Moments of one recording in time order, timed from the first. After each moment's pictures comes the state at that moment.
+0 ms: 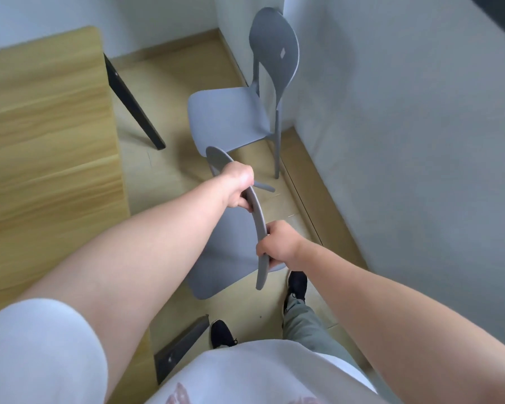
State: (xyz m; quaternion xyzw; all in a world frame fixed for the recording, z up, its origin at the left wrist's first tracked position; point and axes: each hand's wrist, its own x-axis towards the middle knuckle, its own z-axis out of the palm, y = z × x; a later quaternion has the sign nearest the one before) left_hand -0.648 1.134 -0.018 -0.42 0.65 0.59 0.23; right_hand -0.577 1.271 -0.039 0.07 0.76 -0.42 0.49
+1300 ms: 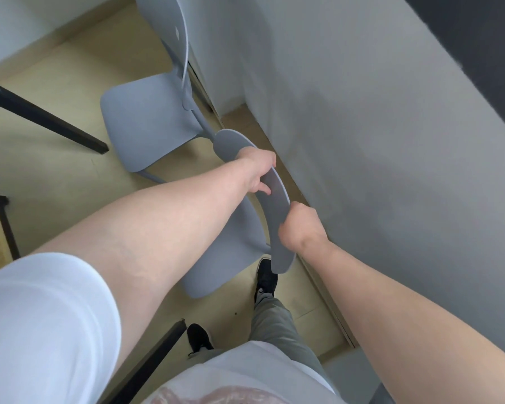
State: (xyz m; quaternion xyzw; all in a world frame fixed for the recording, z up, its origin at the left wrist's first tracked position) left_hand -0.872 1.357 -0.103 -0.45 0.62 0.57 0.29; right_hand -0.771 1.473 -0.082 0.11 0.87 -0.25 0.40
